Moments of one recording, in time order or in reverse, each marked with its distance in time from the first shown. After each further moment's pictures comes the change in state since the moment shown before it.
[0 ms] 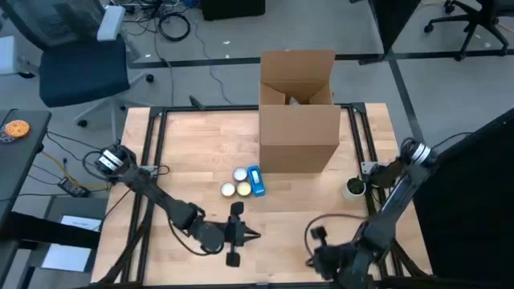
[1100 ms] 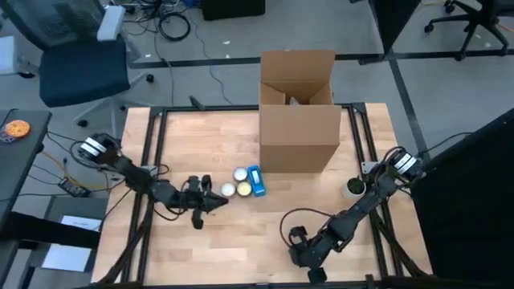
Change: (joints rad) left arm 0.042 -0.292 -0.769 0.994 -0.067 -0.154; right arm -0.202 0.099 -0.288 0.403 -0.339 0.008
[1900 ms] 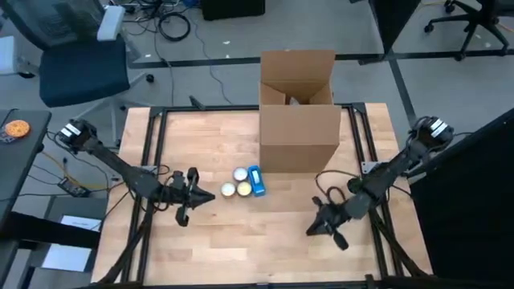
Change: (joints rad) left arm -0.039 -0.536 -0.005 -0.596 0.012 0.106; right arm -0.055 -0.586 -0.696 0.686 0.128 -0.041
